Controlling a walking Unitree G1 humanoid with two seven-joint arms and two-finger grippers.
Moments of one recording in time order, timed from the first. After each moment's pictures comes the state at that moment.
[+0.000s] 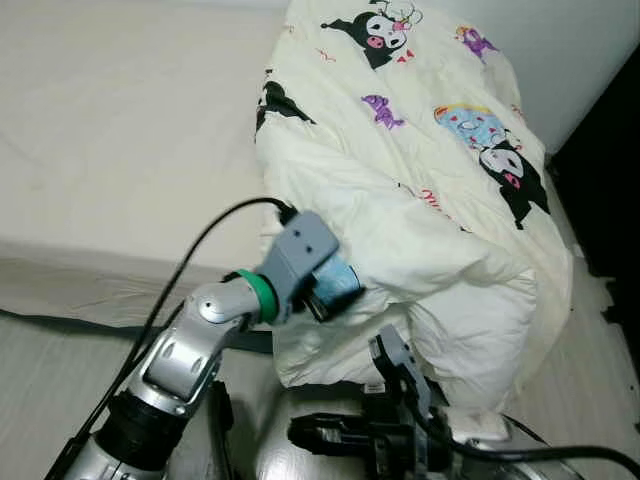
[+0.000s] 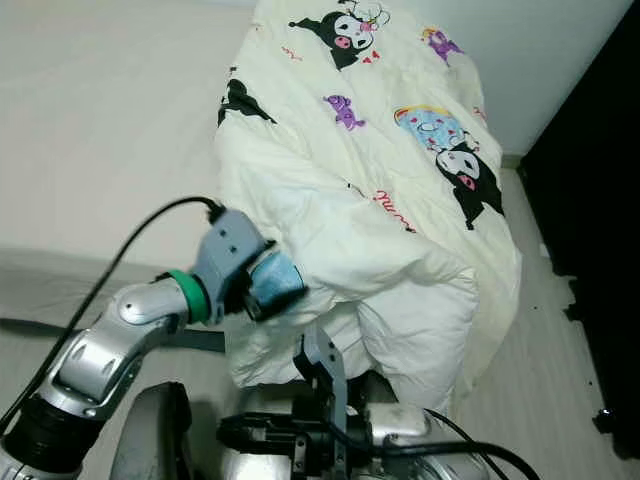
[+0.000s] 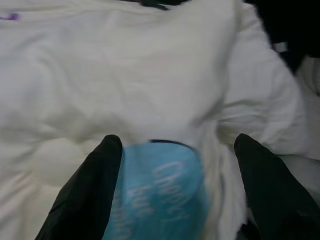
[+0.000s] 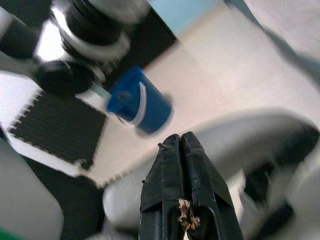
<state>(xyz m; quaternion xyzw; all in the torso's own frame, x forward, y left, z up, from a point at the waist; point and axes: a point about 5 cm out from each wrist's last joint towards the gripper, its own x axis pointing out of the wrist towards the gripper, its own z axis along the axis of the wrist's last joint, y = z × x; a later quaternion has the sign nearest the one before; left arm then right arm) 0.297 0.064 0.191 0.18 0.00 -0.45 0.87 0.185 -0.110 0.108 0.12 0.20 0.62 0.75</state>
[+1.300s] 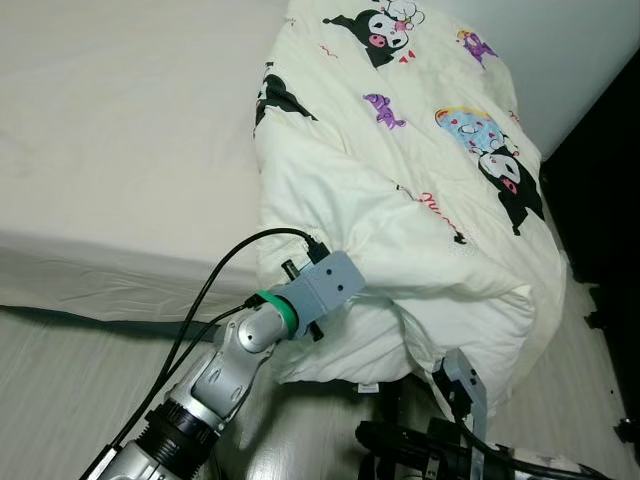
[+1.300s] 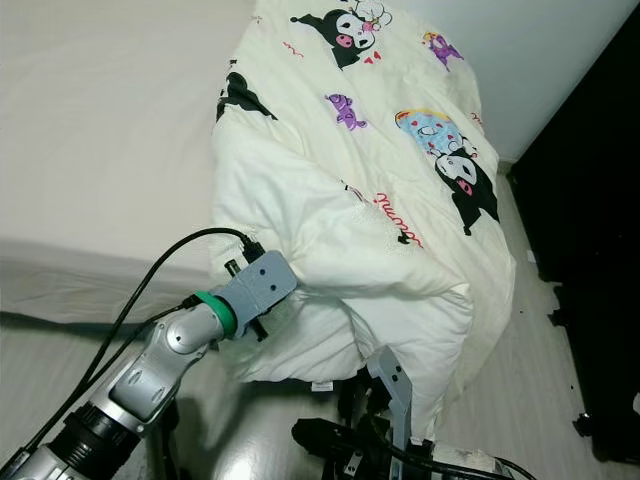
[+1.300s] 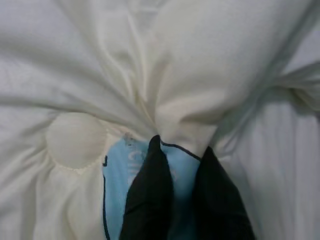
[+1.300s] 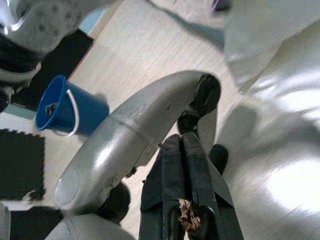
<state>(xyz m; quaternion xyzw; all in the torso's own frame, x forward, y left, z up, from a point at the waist) 0.308 0.057 0.146 0.28 -0.02 -0.32 0.90 0.182 -0.152 0.111 0.13 0.22 0.49 0.83</state>
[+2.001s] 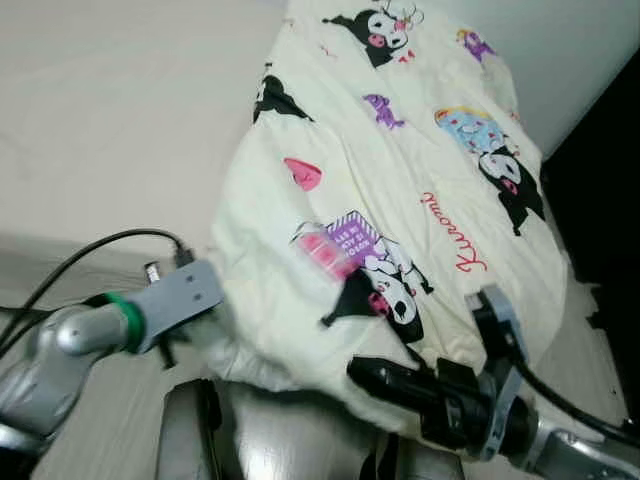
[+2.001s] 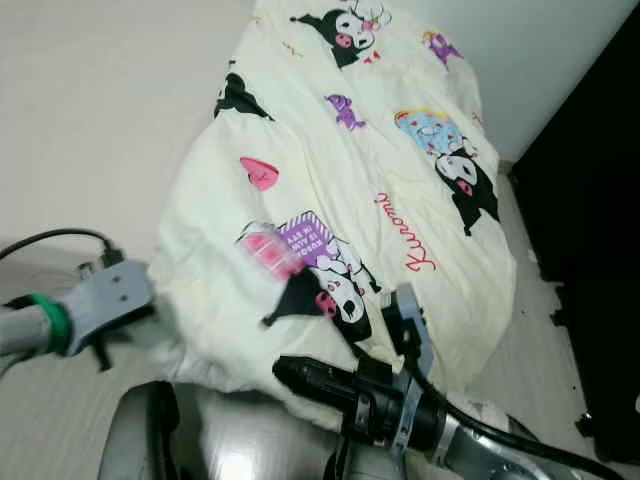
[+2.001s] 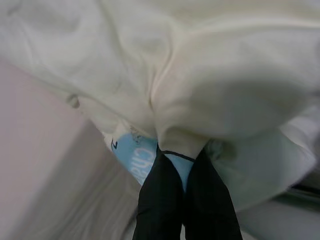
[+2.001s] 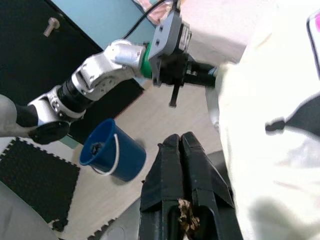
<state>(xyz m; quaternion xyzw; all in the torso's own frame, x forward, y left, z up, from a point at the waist) 0.269 0.219 0.168 0.41 0.14 -0.34 0.84 0.191 -0.135 0.172 0.19 0.10 0.57 0.79</state>
